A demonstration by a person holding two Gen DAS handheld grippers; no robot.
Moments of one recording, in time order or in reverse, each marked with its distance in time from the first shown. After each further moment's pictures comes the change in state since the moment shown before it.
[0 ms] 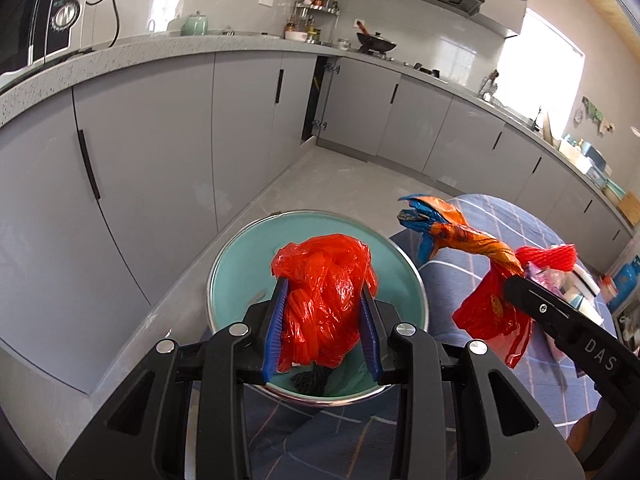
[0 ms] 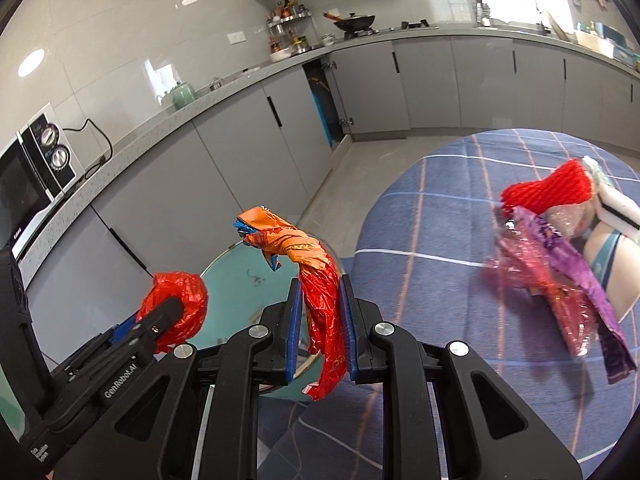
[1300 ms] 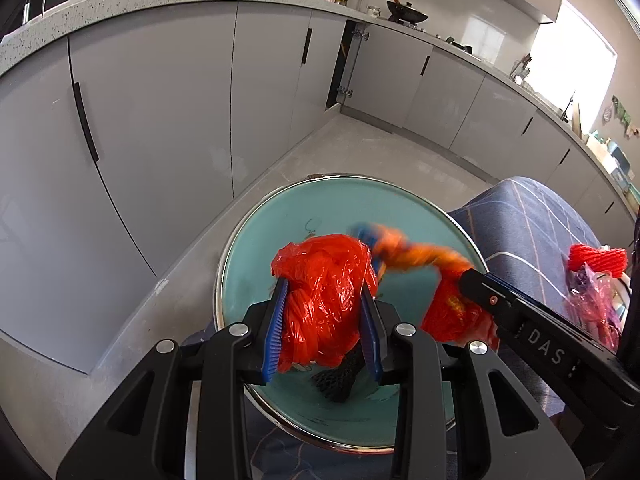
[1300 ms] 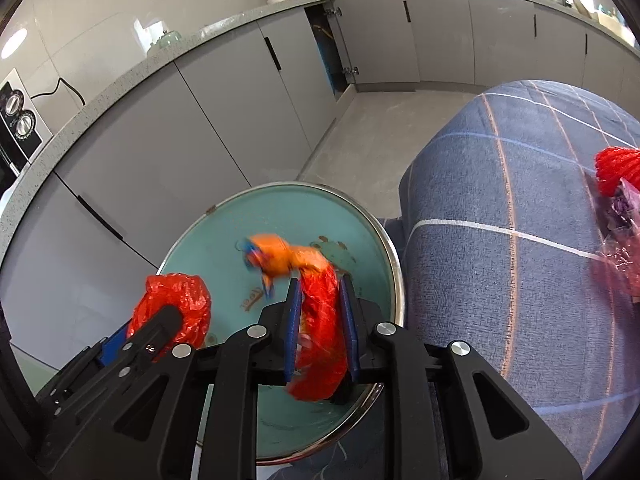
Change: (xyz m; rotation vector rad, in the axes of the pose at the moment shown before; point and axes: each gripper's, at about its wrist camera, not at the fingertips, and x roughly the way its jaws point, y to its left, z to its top) left arm 0.070 0.032 -0.007 -0.055 0.118 0.059; right arm 0.114 0.018 -0.003 -0.003 0.179 -0.015
